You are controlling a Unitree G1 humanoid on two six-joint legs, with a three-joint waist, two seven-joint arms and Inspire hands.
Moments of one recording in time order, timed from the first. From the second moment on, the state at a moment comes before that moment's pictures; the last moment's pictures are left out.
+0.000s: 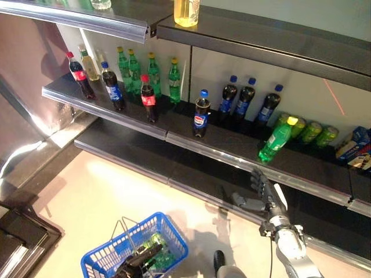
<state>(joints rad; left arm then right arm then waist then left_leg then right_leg) 0.10 0.23 -0.02 1.07 -0.84 0.02 -0.24 0.13 -0.40 0.18 0.28 0.24 -0.26 -0.20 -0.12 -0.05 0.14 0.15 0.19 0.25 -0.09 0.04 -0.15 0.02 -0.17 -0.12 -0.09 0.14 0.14</state>
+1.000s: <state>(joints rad) 0.15 0.24 0.00 1.08 -0.81 0.02 -0.26 0.14 -0.40 0.07 0.31 0.25 -0.27 -0.32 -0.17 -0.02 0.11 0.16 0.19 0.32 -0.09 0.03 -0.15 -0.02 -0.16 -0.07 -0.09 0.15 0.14</state>
